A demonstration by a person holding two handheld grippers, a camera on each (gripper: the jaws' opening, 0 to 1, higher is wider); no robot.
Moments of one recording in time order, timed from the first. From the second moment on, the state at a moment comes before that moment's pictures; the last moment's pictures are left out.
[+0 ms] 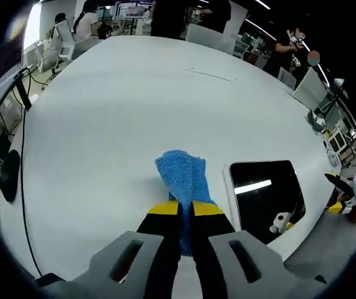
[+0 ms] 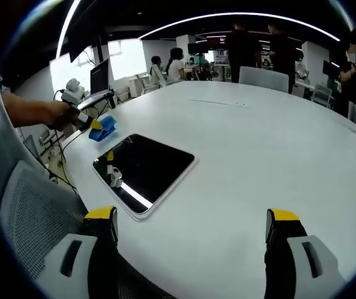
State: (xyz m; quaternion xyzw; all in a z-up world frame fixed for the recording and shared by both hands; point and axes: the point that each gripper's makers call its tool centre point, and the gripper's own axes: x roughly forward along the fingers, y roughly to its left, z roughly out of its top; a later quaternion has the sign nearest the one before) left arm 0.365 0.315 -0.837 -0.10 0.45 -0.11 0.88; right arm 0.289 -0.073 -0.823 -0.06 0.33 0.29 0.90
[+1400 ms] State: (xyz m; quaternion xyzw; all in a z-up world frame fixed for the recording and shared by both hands) left arm 0.391 0.231 -0.865 -0.06 0.49 -0.12 0.86; right arm 0.288 -0.075 -0.822 -0.06 0.33 0.28 0.90
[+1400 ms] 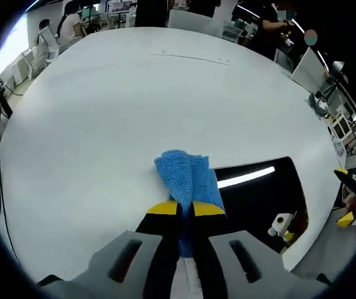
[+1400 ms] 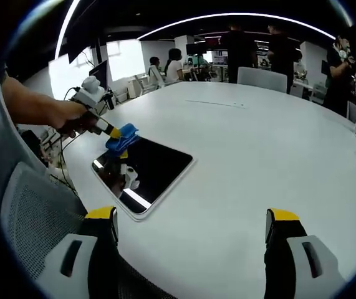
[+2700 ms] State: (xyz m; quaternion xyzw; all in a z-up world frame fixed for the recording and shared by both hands) left arm 0.406 0.171 -0.863 -0.06 0.48 -0.14 0.86; right arm 0.289 -0.077 -0.820 -0.06 0.32 0.29 0.90
